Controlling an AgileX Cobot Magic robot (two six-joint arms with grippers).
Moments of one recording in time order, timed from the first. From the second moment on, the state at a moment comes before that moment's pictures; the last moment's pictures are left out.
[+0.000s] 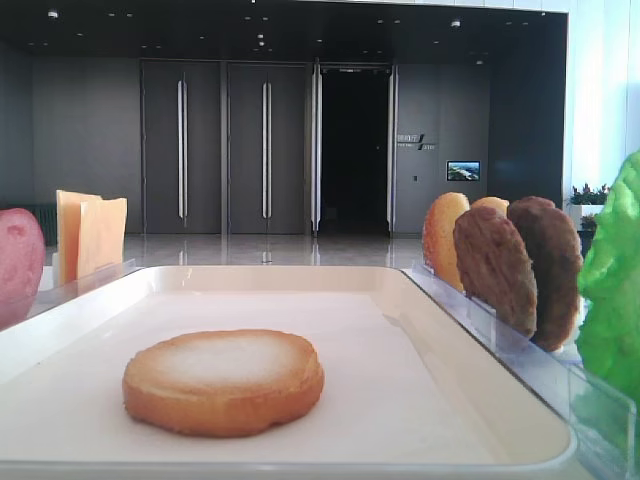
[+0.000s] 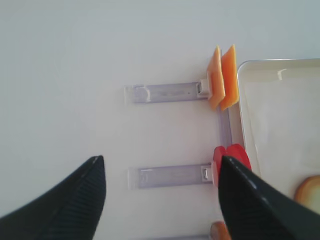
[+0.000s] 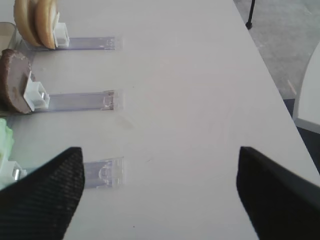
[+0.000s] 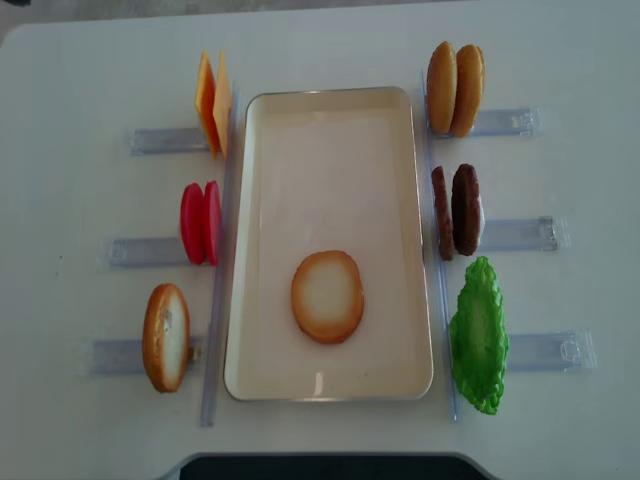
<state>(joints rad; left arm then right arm) 0.05 1.33 -1.54 -0.02 1.24 0.07 -0.08 -0.01 -0.51 0.02 1.13 -0.09</state>
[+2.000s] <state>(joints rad) 0.05 -0.02 -0.48 -0.04 1.11 0.10 -0.08 -0.01 -0.51 0.02 1.13 -0.09</state>
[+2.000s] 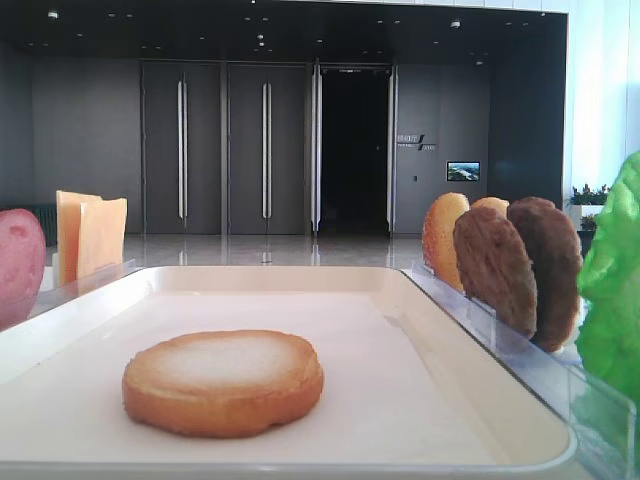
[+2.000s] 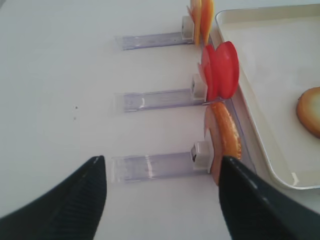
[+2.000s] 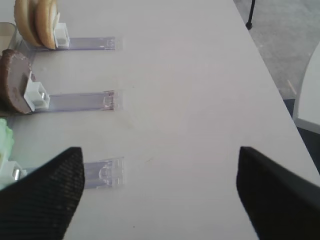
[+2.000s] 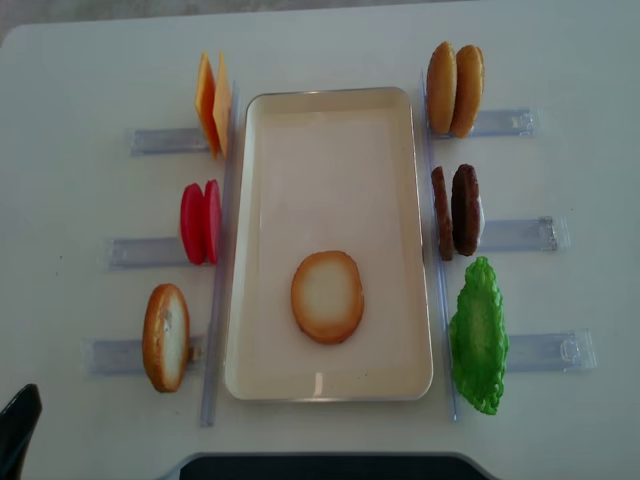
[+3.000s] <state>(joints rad) 0.05 -0.02 -0.48 -0.03 1.11 0.07 -0.08 -0.01 -0.51 0.02 1.13 -0.09</state>
